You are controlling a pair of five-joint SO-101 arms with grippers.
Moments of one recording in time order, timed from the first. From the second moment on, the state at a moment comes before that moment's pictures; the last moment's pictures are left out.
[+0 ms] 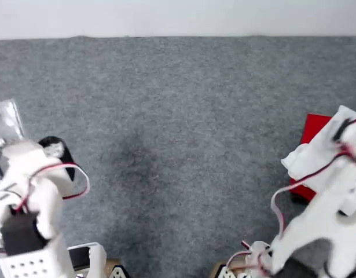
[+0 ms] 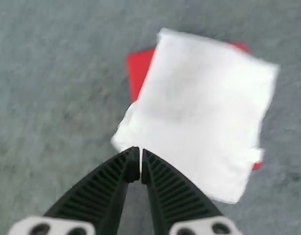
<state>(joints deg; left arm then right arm) -14.3 -65.8 37.2 76.4 15.0 27.2 -26.7 -11.5 100.6 5.8</state>
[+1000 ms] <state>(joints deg) -0.5 -103.4 91.0 58.6 12.2 -0.1 -95.4 85.1 63.1 -1.9</state>
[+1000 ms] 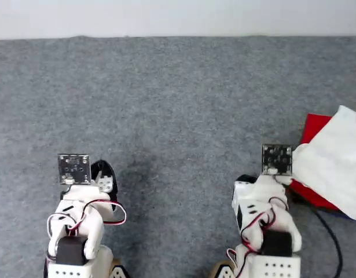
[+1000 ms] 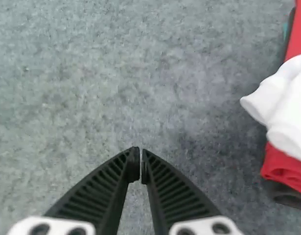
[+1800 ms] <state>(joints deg) 0.0 -103.5 96.9 67.2 12.1 -0.1 -102.8 95.6 73.4 4.7</state>
